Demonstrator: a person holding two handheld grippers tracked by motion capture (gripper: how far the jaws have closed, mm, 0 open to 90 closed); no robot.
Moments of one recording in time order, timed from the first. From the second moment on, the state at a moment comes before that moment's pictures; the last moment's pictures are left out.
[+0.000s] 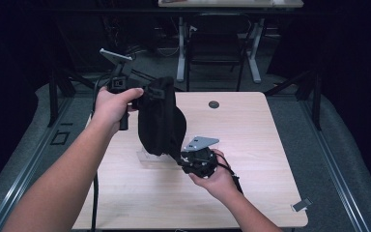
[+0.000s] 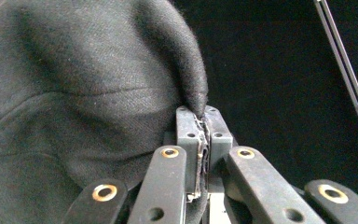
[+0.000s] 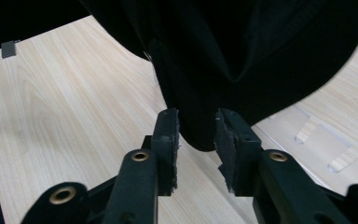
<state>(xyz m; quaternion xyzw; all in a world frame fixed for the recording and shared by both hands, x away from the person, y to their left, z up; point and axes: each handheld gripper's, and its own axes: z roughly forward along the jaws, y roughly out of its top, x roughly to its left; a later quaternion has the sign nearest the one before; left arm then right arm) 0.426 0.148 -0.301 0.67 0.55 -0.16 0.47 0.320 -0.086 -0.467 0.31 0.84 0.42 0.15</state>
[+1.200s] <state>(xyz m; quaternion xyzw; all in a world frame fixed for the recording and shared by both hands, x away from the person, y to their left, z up) 0.420 0.136 -0.298 0.67 0.54 -0.15 0.48 0.319 -0.068 -0.463 0.27 0.85 0.41 0.17</state>
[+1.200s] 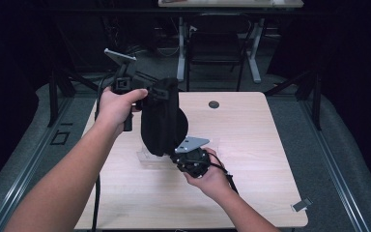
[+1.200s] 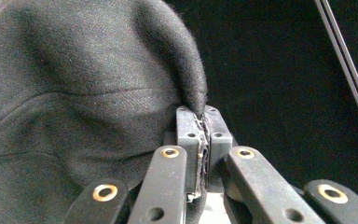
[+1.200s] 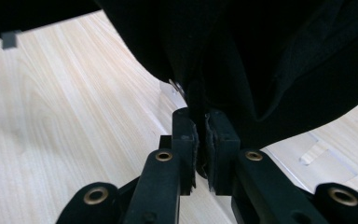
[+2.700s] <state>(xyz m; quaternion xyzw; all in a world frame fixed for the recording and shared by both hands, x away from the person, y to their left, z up) 0.415 0.153 -0.292 0.67 0.53 -0.11 0.51 0.318 -0.097 -0.473 0.28 0.85 0.43 0.14</state>
